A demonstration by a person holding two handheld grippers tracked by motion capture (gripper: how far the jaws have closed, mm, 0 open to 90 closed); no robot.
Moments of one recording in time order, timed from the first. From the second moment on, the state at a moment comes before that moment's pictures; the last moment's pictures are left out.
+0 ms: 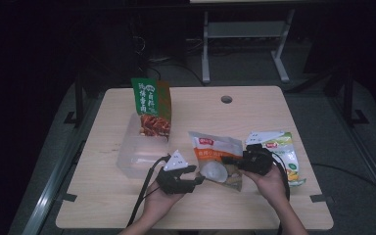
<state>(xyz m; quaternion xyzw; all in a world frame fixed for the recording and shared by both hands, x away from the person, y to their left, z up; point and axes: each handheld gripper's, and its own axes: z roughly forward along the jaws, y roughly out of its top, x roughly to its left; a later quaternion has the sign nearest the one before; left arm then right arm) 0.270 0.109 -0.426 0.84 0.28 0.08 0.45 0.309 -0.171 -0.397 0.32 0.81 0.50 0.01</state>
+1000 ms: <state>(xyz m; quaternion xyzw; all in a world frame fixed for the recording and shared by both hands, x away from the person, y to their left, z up) 0.238 0.143 -0.428 0.85 0.26 0.11 0.45 0.353 -0.097 -0.324 0.28 0.80 0.53 0.03</state>
